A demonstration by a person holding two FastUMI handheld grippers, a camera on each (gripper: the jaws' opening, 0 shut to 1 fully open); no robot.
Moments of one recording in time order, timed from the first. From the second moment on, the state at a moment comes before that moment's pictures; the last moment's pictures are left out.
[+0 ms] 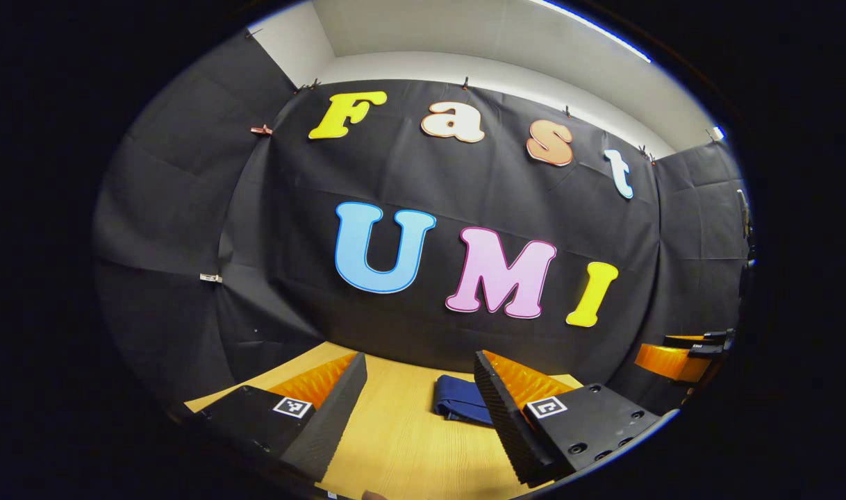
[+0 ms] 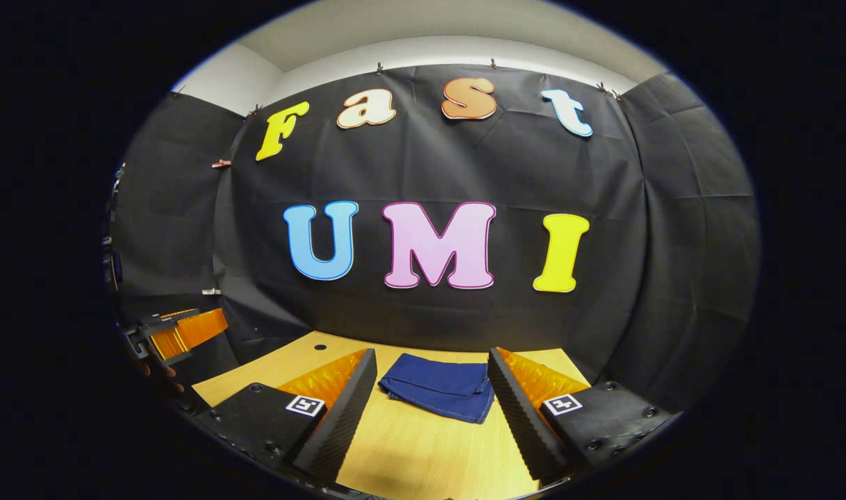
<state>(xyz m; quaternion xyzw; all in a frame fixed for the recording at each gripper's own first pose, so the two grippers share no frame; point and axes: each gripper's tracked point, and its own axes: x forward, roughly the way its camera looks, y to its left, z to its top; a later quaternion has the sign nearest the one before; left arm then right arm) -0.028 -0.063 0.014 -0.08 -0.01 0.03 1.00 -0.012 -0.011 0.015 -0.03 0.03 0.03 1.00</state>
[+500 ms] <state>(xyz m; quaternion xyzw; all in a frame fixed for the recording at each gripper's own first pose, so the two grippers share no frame) 0.000 -0.038 0.002 -0.02 -0.01 -0.03 1.00 -0.001 -0.001 0.023 -0.06 0.03 -0.01 1.00</state>
